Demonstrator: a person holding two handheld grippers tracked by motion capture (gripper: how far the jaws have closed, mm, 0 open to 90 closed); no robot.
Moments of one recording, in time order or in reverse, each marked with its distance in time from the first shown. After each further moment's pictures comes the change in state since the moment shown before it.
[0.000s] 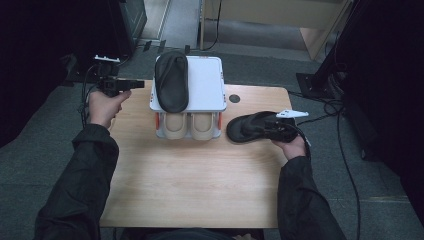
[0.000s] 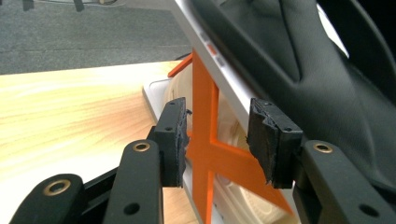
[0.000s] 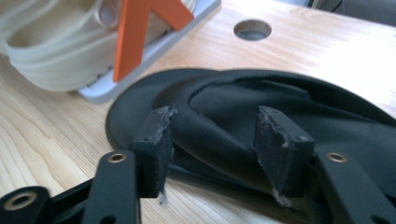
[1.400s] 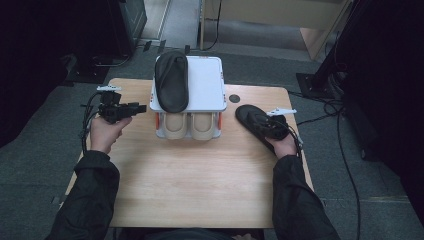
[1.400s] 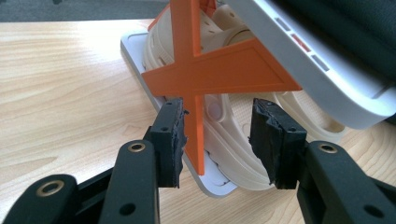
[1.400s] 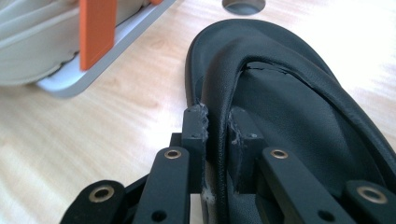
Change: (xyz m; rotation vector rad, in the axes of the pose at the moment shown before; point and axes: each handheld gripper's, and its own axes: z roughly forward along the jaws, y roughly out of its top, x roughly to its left) left arm -0.001 -0.073 0.005 -0.001 -0.059 0.057; right arm 0.008 0.006 0.029 0.090 -0.094 0.028
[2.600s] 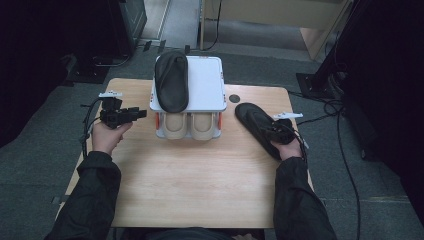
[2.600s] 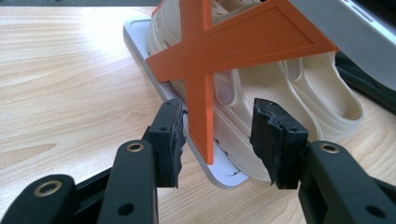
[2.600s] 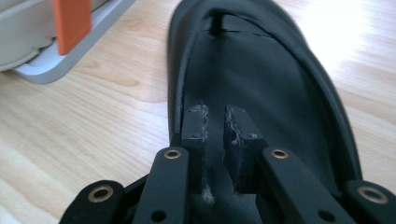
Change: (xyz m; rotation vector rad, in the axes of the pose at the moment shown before) left arm 0.006 -0.016 0.008 0.003 0.005 0.010; right arm -0.007 -0.015 -0.014 0.028 -0.038 0.051
